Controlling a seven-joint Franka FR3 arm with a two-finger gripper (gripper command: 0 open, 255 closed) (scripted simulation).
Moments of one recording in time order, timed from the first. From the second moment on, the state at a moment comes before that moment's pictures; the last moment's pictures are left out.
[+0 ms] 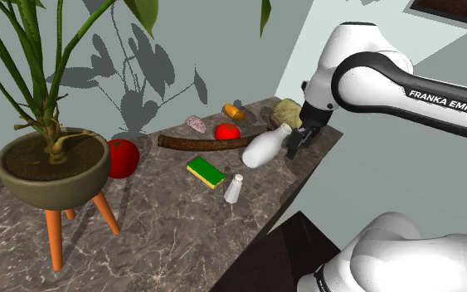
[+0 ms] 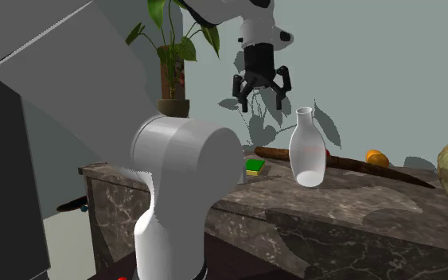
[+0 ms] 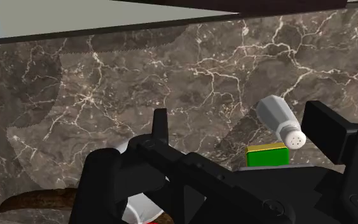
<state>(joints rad) 0.01 -0.76 0.04 -2.46 -0.08 1.66 -0.08</state>
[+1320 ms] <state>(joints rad) 0.10 -0.40 0.23 -2.57 -0.04 2.21 0.09</state>
